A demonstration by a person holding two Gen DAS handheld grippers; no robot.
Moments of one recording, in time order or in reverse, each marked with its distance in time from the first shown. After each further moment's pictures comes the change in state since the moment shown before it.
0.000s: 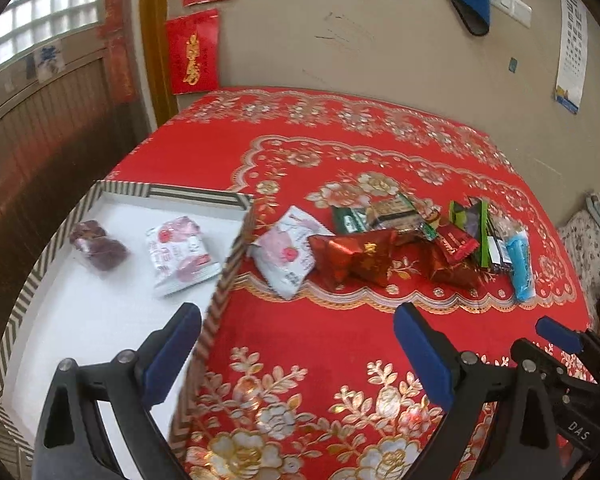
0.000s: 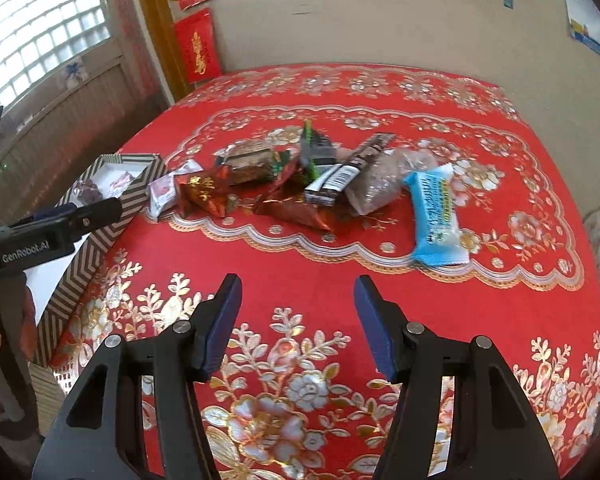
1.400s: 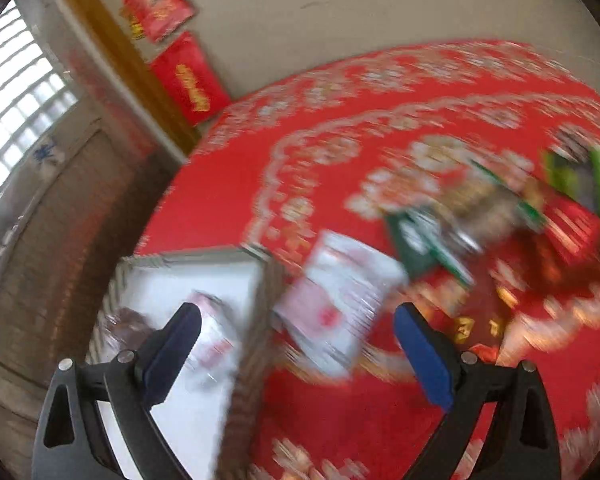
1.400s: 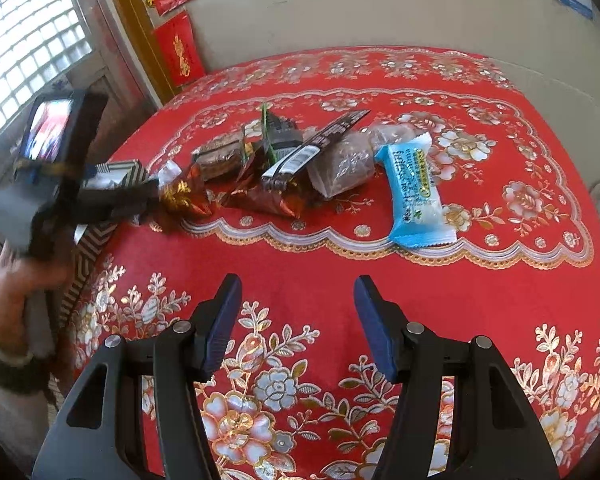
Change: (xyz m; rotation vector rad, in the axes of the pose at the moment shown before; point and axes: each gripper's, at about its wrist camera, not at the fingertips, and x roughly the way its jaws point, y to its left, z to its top) left arm 0.071 -0.038 0.027 0.311 0.064 0.344; right arm 0.008 -0.029 -0.004 0.082 0.021 0.031
